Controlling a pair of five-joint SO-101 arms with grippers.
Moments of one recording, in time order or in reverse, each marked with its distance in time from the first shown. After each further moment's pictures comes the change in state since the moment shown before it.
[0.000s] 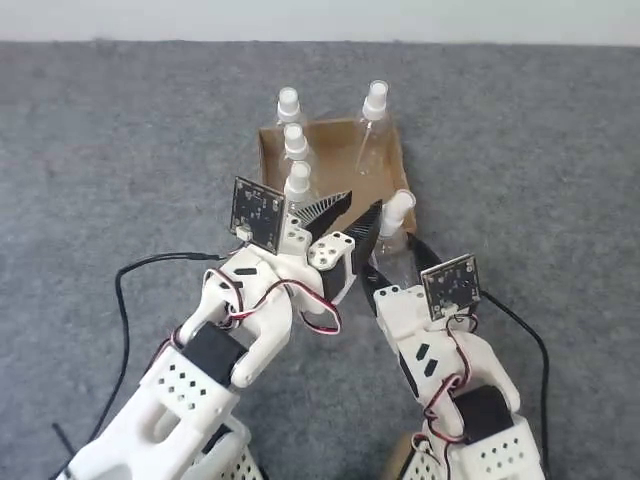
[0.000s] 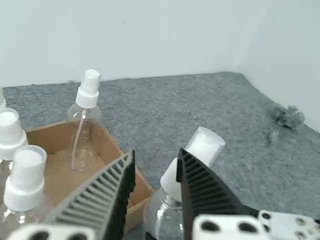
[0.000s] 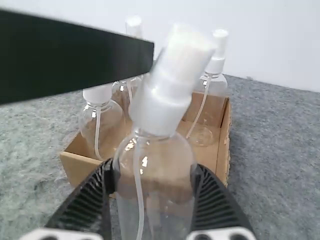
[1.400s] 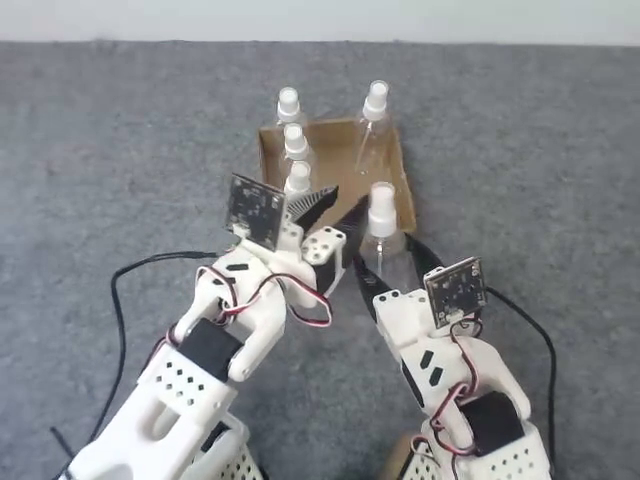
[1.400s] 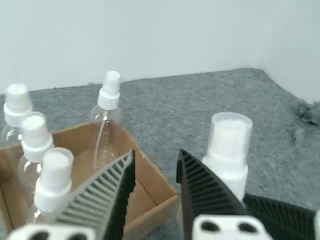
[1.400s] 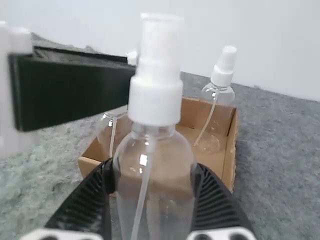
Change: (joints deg) left arm -2.8 0.2 0.1 0.1 -4.9; right arm -2.3 -0.2 -6.8 6.9 0.0
